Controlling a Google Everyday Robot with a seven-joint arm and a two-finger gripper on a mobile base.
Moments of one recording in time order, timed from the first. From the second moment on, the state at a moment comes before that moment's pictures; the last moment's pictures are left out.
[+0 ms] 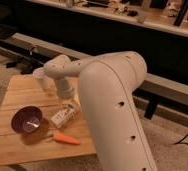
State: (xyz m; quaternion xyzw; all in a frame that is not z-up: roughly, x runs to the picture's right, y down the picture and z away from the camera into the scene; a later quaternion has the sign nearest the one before) arm -0.120 0.104 0.807 -0.22 0.37 0.70 0.57
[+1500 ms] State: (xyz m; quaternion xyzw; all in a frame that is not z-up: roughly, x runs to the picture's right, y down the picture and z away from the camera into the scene) arm -0.119 0.127 0.819 -0.28 0.35 0.72 0.53
